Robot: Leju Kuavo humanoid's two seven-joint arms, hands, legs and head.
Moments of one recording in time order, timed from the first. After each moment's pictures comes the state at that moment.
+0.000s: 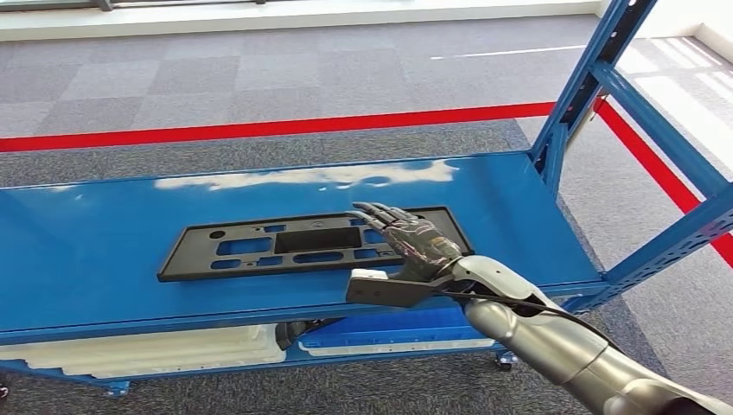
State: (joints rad) left arm -0.09 -0.14 1.40 -0.22 -0.86 -0.10 0.00; right arm -0.53 -0.16 0.75 -1.35 0.68 -0.01 -0.09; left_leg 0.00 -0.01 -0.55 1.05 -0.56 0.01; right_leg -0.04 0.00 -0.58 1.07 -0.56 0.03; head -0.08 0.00
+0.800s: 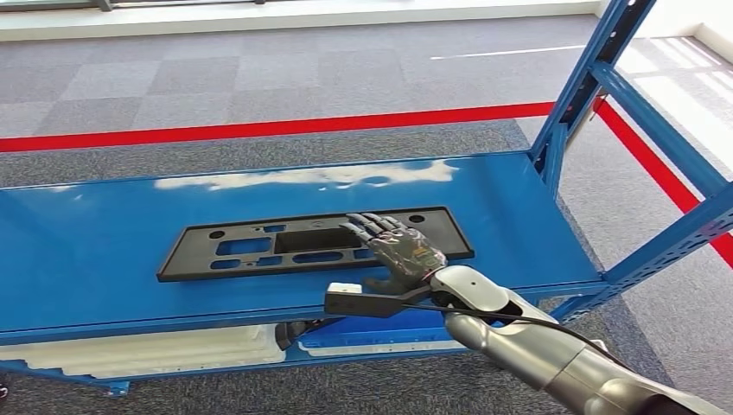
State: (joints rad) left arm -0.09 -0.14 1.38 -0.22 -0.88 -0.10 -0.02; right arm -0.54 -0.11 0.83 -1.25 0.85 -0.07 0.01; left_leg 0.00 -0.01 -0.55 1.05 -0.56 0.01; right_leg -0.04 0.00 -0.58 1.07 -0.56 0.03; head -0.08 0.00
